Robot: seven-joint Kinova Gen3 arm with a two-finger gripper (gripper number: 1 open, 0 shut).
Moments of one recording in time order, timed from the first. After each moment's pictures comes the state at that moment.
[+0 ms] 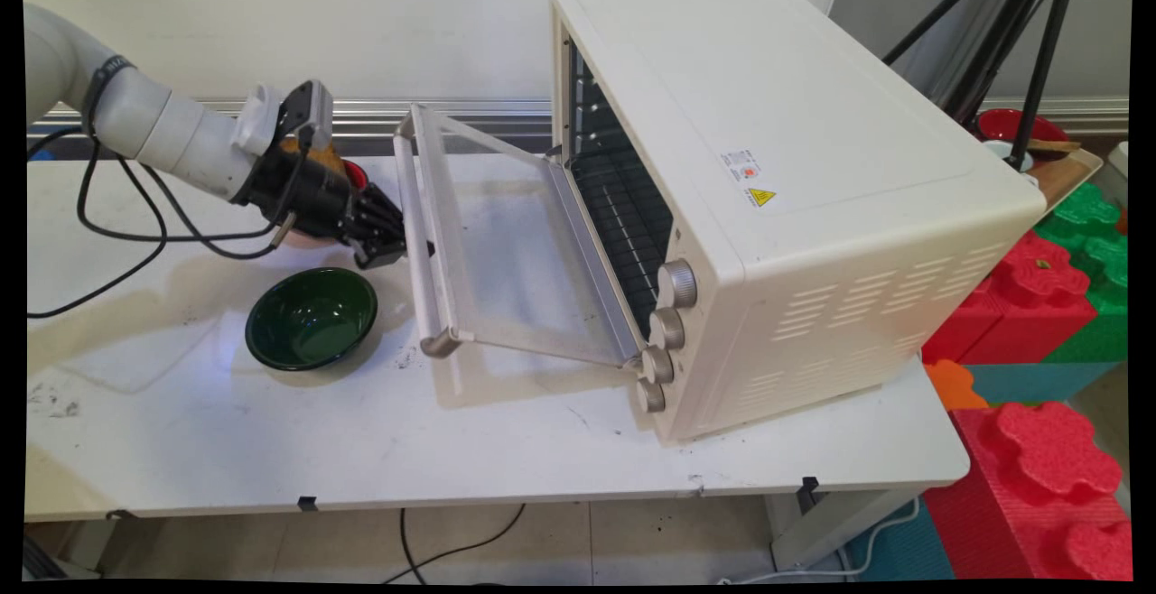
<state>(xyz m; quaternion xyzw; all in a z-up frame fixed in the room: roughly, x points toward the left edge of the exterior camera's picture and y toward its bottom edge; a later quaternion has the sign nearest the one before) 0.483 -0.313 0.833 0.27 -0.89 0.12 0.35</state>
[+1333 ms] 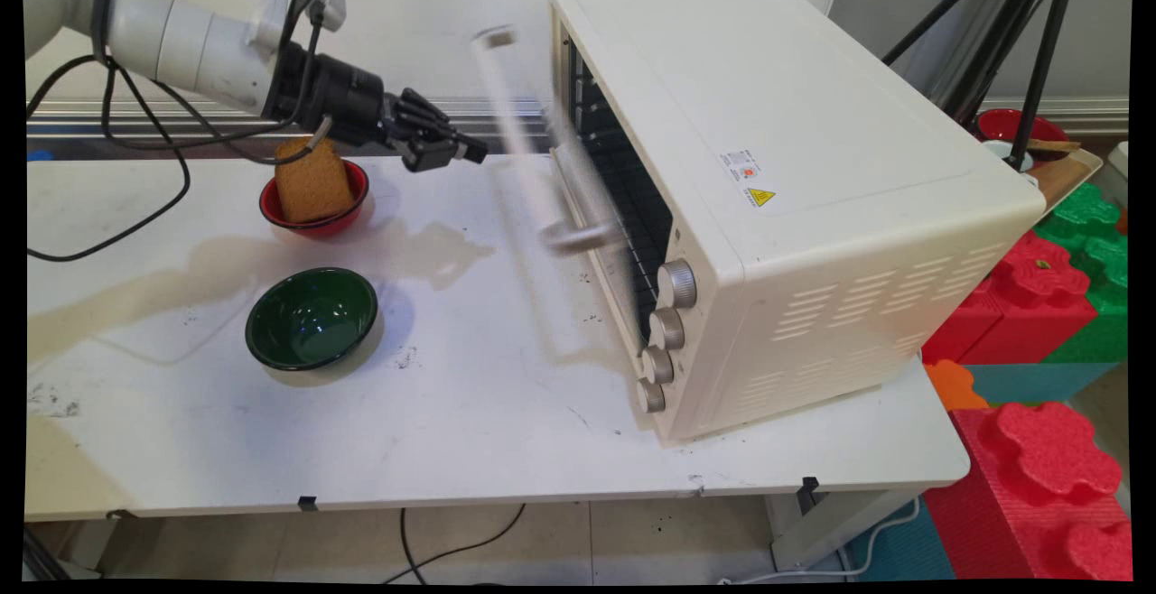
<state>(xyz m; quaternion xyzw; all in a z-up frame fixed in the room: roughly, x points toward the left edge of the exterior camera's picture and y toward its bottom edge) 0.459 -0.351 0.899 0.27 -0.84 0.15 0.45</state>
